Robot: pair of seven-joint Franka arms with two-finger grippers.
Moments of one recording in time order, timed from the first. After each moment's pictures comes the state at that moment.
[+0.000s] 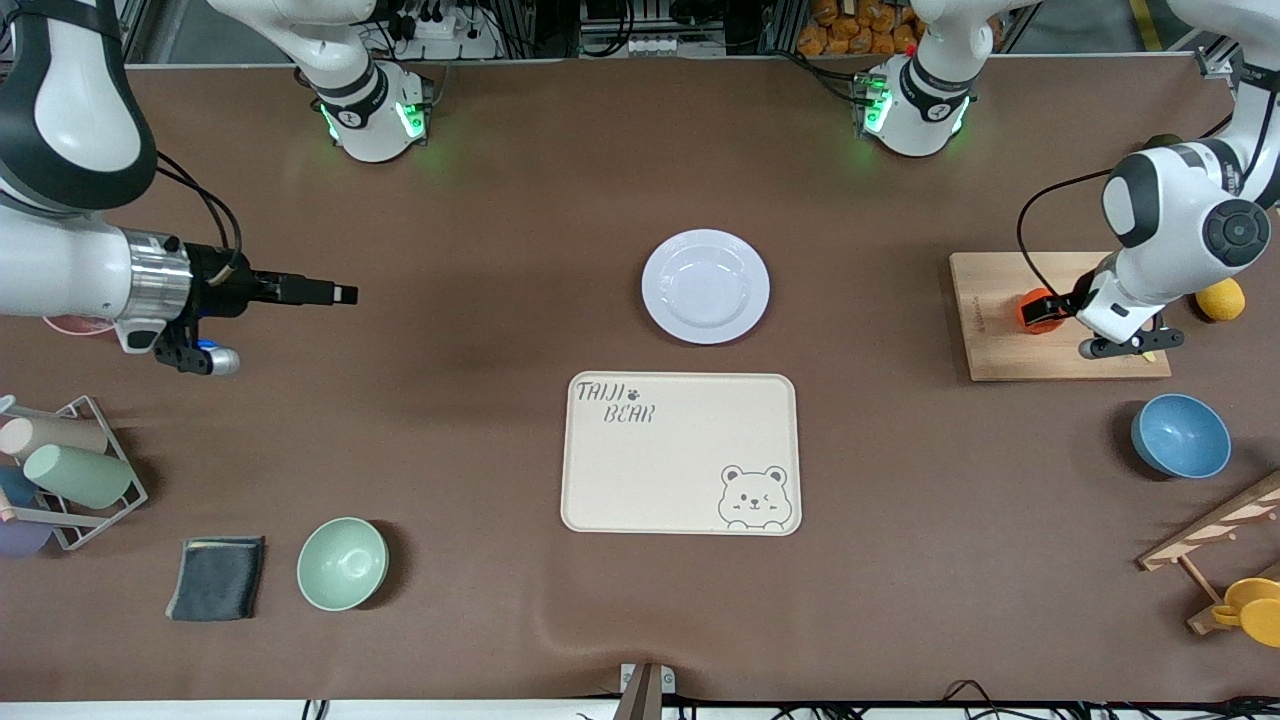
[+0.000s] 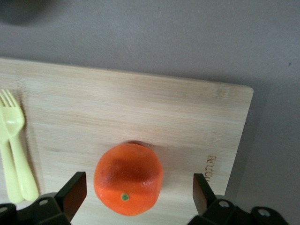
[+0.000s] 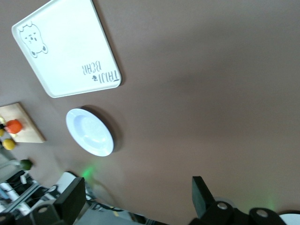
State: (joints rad) left arm 0.28 0.14 -0.03 -2.39 0.14 2.40 0.02; right arm -0.08 0.12 0.09 -1.83 0.58 1.61 0.15
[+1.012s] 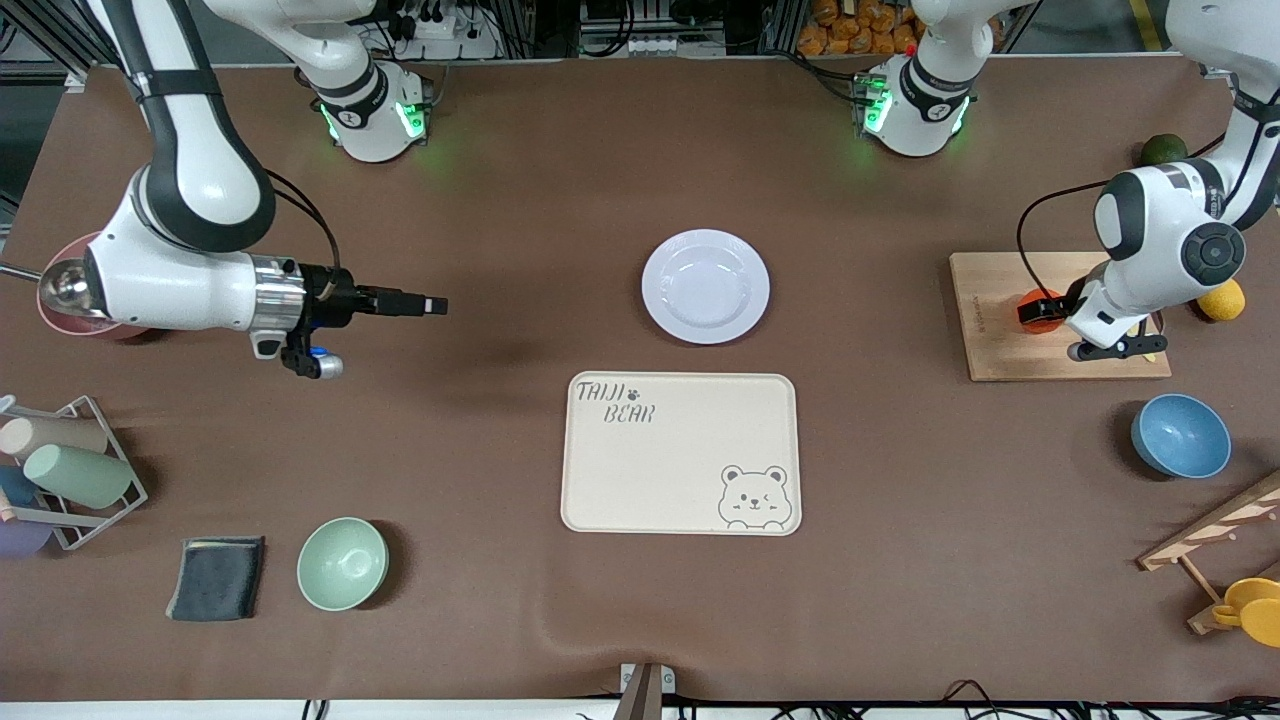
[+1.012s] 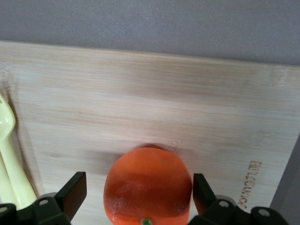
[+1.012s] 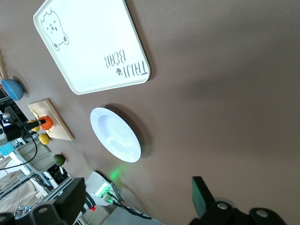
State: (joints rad) left arm 0.33 0.23 -0.04 -2.39 0.22 2.45 0.02; right arm 0.03 0.13 0.11 -2.07 0.81 1.87 0.03
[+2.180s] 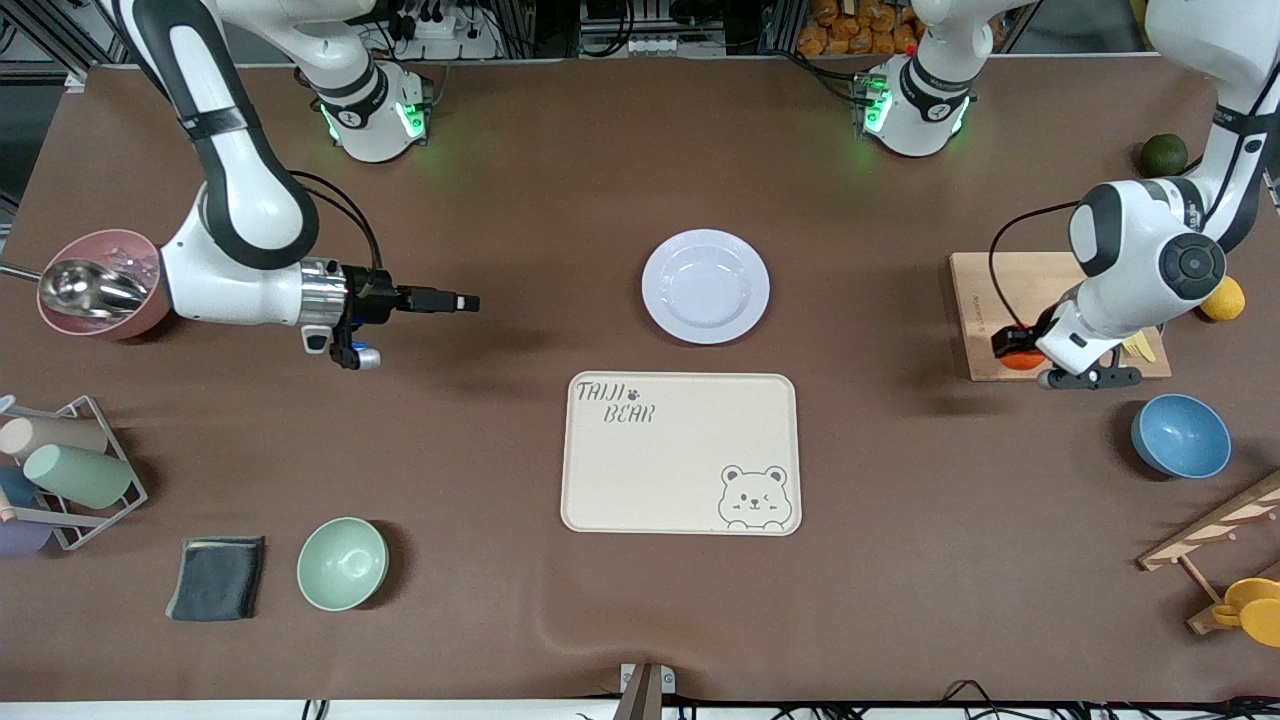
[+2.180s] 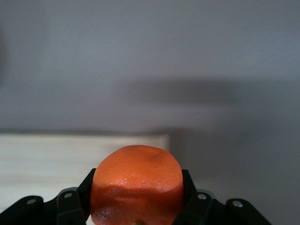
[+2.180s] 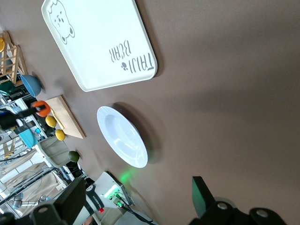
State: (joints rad) left arm 0.34 0.22 -0.29 -2.22 0.09 2.37 -0.03; right arm 0.09 0.15 0.11 -2.23 1.02 2.01 -0.17
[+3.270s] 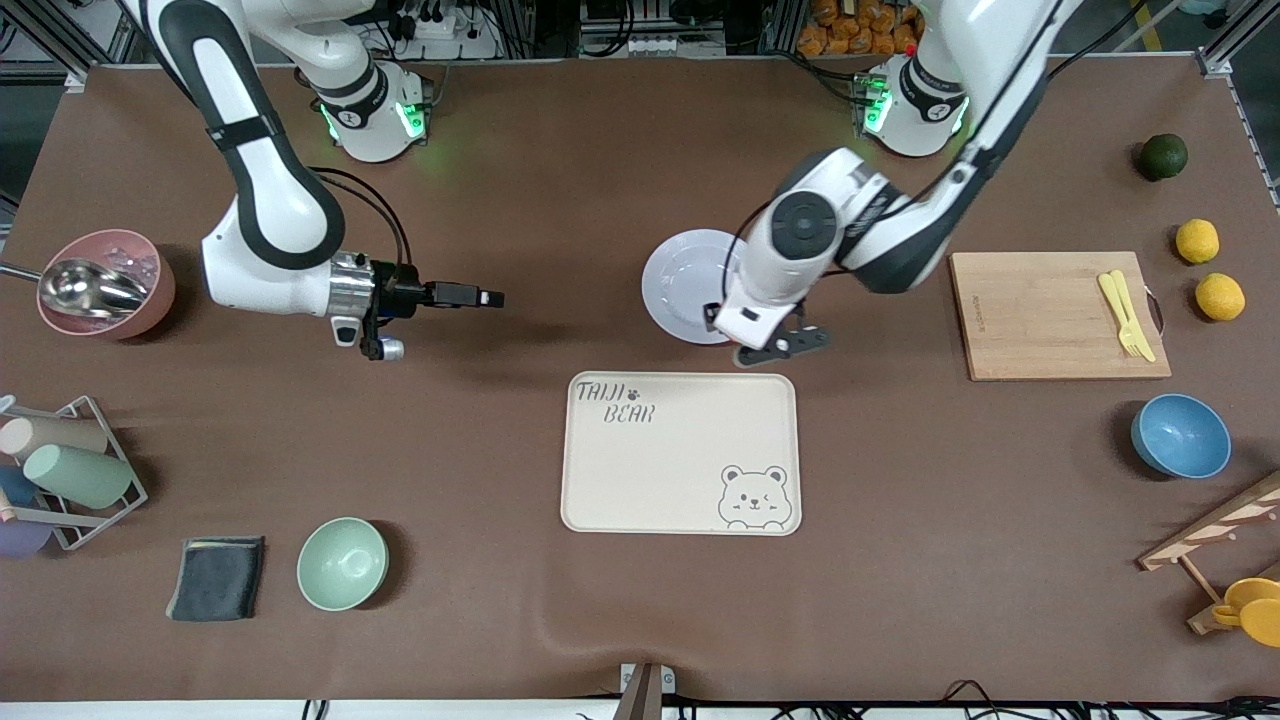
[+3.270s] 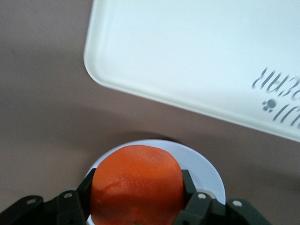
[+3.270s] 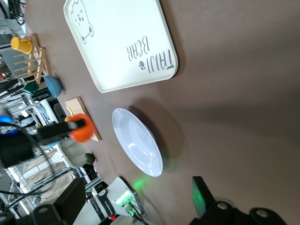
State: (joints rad) left arm -0.11 0.48 -0.63 -1.90 0.21 2.19 -1.10; right arm 0.15 0.16 0.11 -2.31 1.23 2.10 -0.34
